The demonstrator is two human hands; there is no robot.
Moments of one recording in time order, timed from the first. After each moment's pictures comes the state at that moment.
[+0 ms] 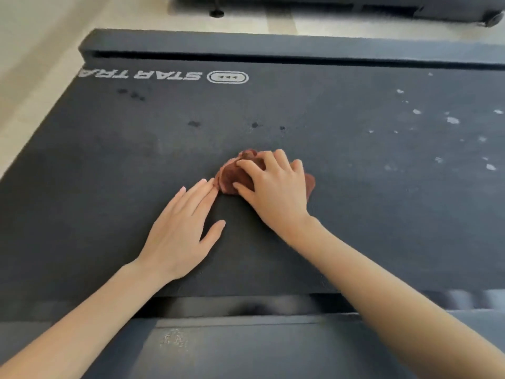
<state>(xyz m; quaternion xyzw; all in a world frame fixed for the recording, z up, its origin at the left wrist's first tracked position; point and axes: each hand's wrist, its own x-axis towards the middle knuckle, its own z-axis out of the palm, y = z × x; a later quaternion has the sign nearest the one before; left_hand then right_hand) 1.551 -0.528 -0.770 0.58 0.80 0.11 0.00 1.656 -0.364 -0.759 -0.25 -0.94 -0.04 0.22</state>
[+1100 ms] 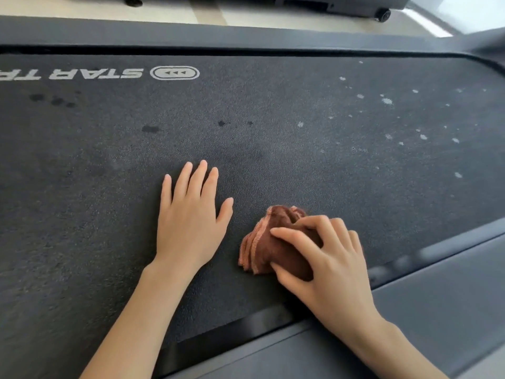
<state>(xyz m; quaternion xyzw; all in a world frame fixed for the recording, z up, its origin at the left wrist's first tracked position) 1.542 -0.471 -0.783 0.58 0.80 0.15 -0.03 1.753 -0.450 -0.750 -0.39 -0.90 0.01 0.21</state>
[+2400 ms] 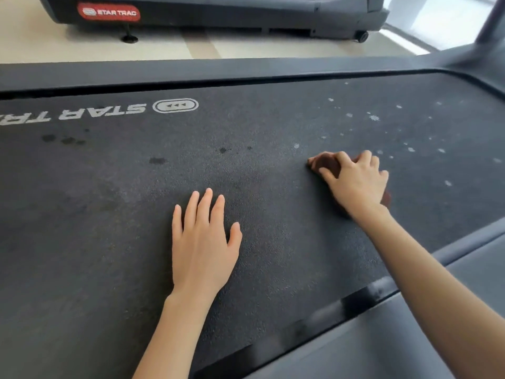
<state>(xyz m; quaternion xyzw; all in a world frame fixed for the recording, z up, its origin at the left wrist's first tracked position) 1.544 -0.475 -0.780 0.56 0.81 0.18 -0.02 1.737 -0.287 -0.741 -0.67 -0.73 -0.07 0.09</state>
